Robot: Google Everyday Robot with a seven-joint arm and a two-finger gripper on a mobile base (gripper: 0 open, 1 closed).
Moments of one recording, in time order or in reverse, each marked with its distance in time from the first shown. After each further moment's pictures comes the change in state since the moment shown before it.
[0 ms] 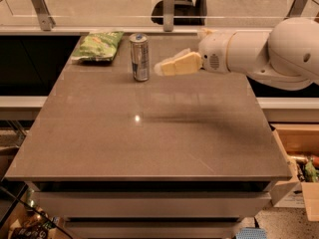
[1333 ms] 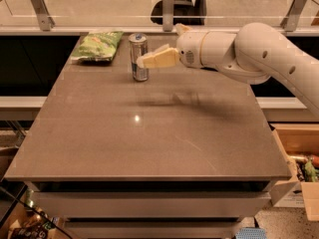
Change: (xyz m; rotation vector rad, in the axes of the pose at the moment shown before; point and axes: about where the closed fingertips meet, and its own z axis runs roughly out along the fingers) arm -0.006 -0.012 0.075 -0.057 -0.100 -0.016
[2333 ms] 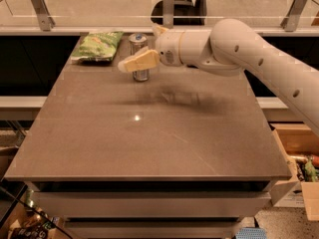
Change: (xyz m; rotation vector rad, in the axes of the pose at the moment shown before) arm 0.002 0.029 0.052 -0.133 0.012 -0.030
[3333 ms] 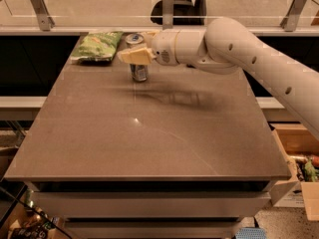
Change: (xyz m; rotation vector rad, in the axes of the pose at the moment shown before) arm 0.001 0.006 0.015 -0.037 0.007 0.000
